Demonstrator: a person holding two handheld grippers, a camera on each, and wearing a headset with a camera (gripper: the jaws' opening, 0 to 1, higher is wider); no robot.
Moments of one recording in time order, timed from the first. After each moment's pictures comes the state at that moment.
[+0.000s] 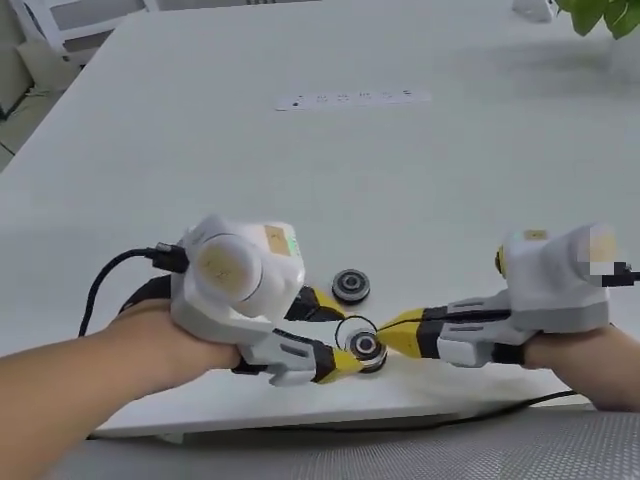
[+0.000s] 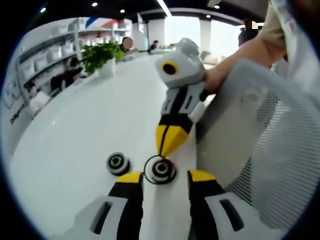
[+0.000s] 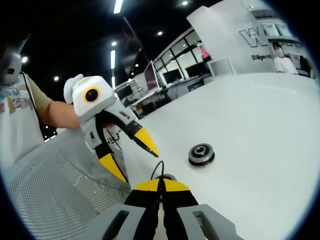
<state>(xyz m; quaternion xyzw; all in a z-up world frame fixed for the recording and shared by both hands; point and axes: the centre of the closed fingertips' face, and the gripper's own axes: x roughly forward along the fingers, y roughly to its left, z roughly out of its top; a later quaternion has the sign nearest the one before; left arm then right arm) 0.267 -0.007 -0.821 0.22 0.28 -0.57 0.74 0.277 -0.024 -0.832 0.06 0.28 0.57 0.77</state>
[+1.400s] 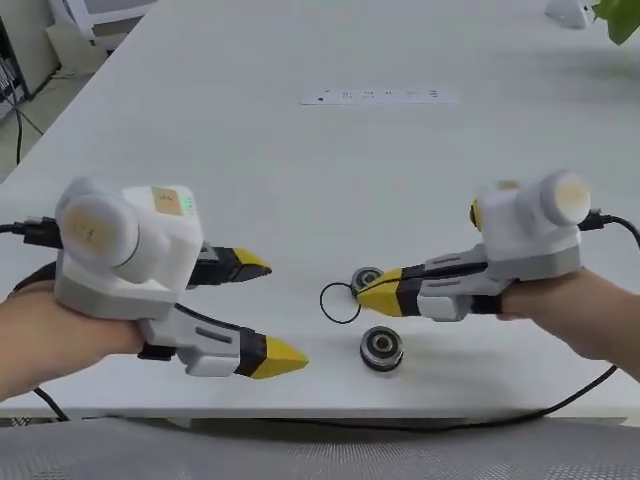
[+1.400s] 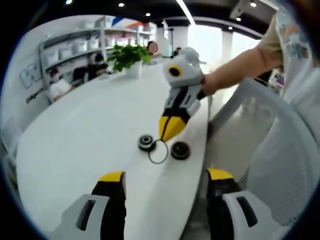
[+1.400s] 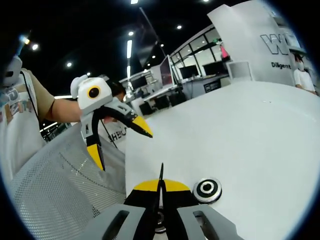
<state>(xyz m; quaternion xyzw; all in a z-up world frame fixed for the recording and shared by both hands) 0.271 0.067 -0.792 0.17 0.28 -0.50 0.80 0.302 0.021 -0.812 0.01 0.27 0.63 0.73</state>
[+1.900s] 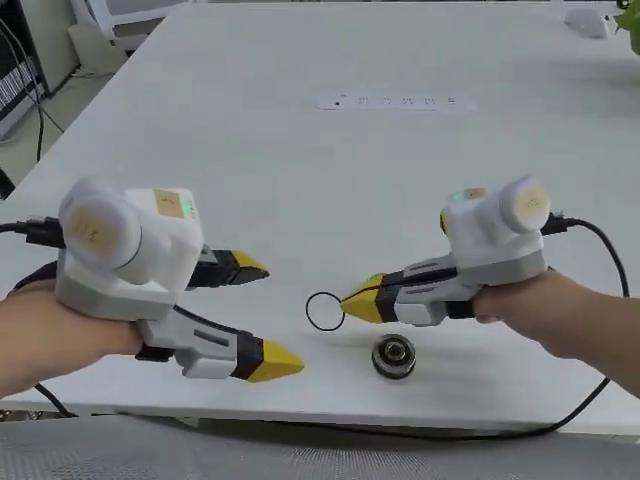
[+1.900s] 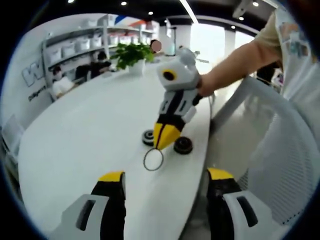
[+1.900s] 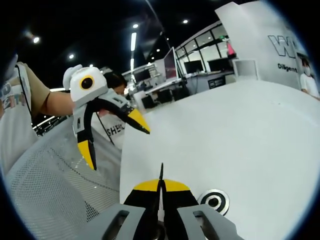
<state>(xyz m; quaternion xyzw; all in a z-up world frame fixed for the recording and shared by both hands) 0.271 0.079 -0.793 0.17 0.29 -0.49 0.80 0.310 0.046 -0.827 -0.02 0.28 0.64 0.72</state>
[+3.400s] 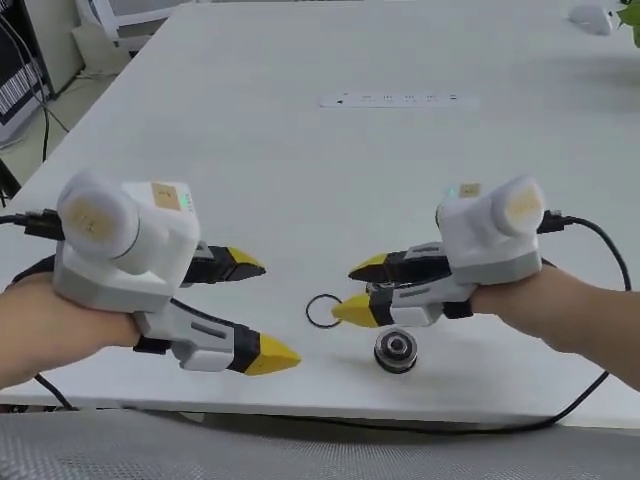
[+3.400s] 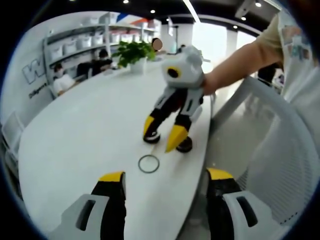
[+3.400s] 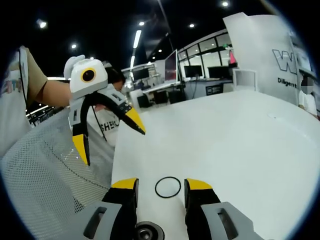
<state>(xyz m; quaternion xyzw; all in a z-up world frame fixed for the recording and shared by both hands) 0.269 0.082 -0.793 0.17 0.30 -0.49 0.80 0.313 0.042 -0.820 -0.06 0.24 0.63 0.74</state>
